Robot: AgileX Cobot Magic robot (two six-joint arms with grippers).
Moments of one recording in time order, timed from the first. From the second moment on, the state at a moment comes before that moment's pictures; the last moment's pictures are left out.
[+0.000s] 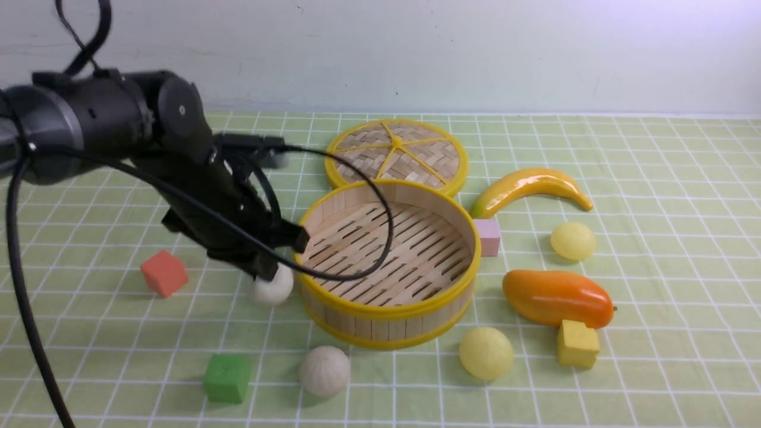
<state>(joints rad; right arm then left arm) 0.09 -0.01 0.02 0.02 0.38 0.05 -0.32 1.79 -1.43 -0.19 0.87 0.12</state>
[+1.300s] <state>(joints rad) 0.09 -0.01 0.02 0.02 0.38 0.05 -0.41 1.59 -1.32 -0.17 1.02 -0.03</state>
